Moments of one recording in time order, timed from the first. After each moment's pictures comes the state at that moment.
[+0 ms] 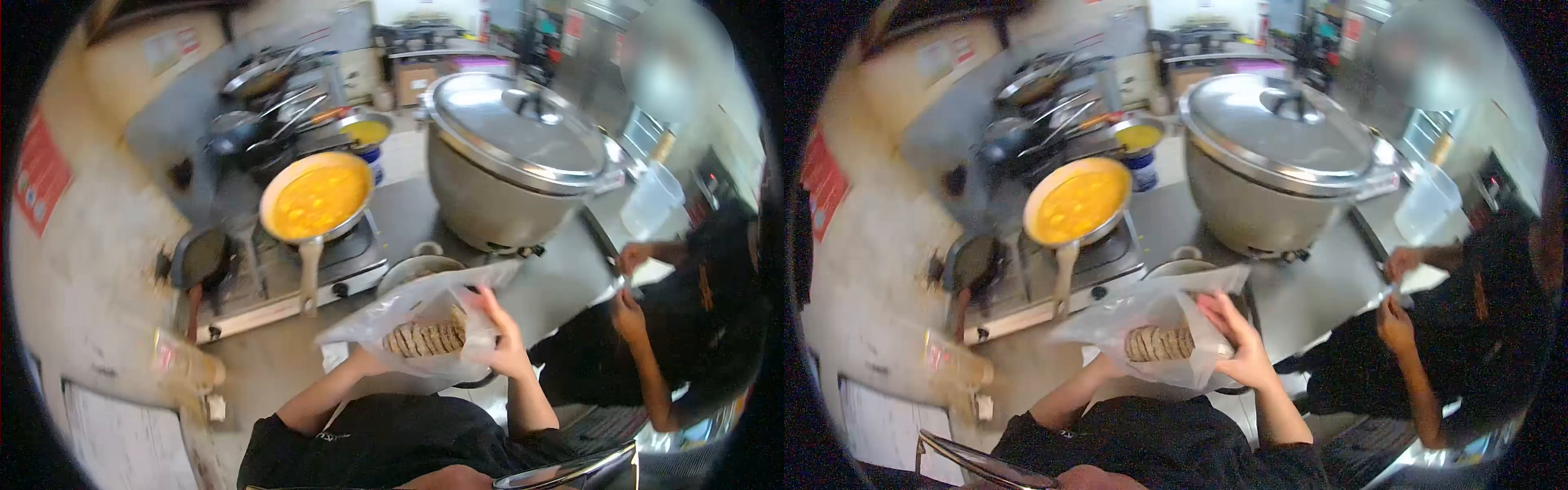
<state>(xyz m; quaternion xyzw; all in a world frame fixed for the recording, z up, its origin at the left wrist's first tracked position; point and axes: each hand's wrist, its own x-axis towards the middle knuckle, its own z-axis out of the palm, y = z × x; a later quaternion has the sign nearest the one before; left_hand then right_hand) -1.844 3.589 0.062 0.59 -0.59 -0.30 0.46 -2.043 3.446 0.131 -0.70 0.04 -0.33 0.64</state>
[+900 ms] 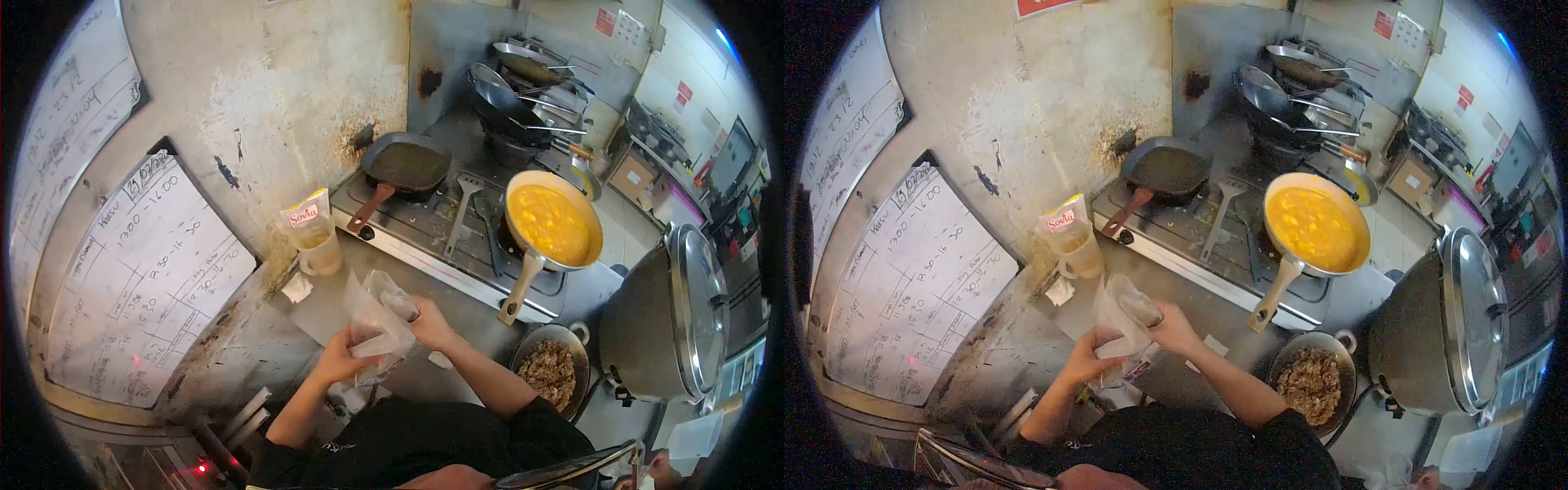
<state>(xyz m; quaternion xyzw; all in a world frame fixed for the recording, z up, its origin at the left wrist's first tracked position) -1.826 3.874 0.065 0.74 -0.06 -0.12 0.65 -1.757 3.683 0.052 -0.66 -0.18 0.17 0.71</state>
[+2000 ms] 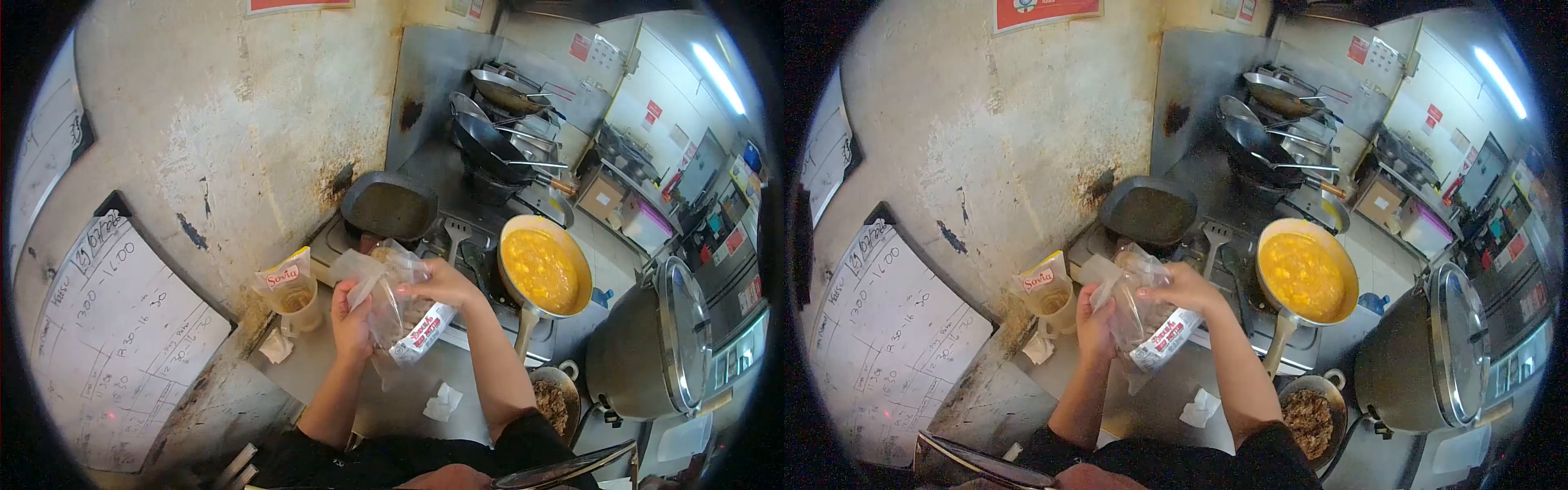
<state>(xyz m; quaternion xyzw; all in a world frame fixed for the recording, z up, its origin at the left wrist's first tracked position) -1.646 3.832 0.070 0.38 0.01 0.11 0.92 -1.596 3.667 0.147 -0.78 -0.19 0.17 0.57</state>
